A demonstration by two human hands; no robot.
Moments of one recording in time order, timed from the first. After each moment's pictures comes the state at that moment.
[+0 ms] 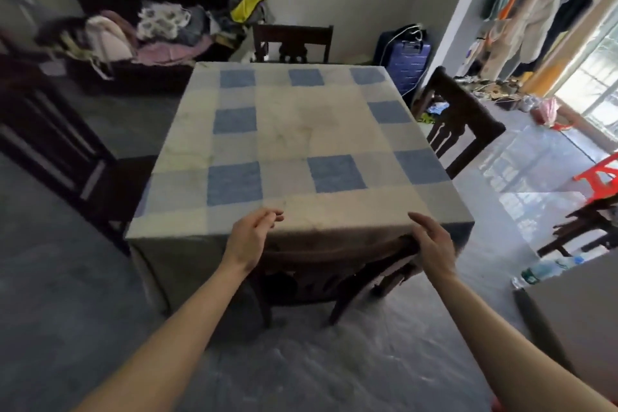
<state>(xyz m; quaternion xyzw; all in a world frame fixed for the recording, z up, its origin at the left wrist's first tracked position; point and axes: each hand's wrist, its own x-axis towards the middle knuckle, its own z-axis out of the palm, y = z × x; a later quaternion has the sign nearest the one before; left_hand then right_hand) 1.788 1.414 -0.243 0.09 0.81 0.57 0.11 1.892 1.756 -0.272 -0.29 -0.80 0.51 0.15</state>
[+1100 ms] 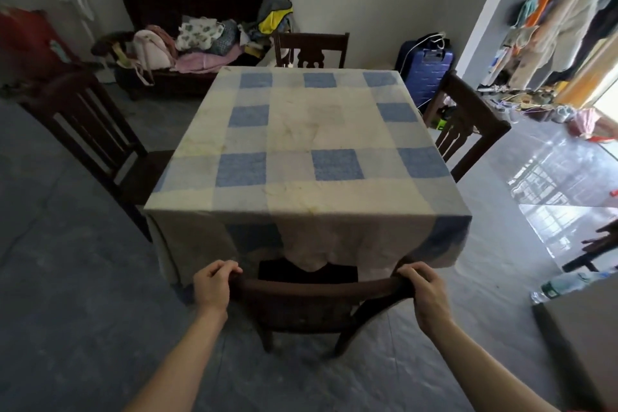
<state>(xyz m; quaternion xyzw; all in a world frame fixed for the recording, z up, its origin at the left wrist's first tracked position) 1.910 1.378 -0.345 -0.21 0.69 0.69 -0.05 2.009 1.754 -0.334 -0.31 -0.67 0.66 0.13</state>
